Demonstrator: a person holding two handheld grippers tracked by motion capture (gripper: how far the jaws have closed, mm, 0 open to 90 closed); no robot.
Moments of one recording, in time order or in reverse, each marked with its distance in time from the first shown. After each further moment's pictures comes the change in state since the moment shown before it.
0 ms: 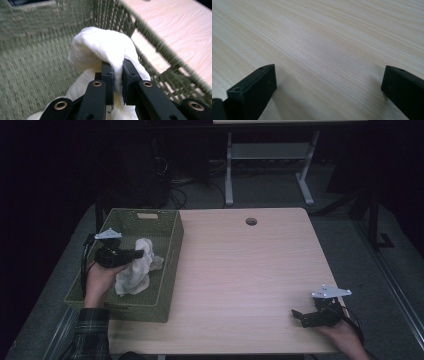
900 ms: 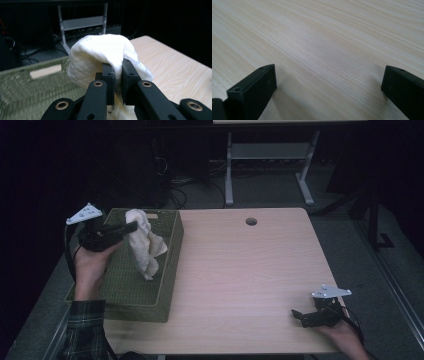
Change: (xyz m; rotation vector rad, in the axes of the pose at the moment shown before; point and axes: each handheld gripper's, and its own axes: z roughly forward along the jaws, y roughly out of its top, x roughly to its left) left arm -0.035 0.063 -0.056 -0.295 -0.014 0.086; right arm 0.000 0.000 0.000 -0.001 0.000 0.000
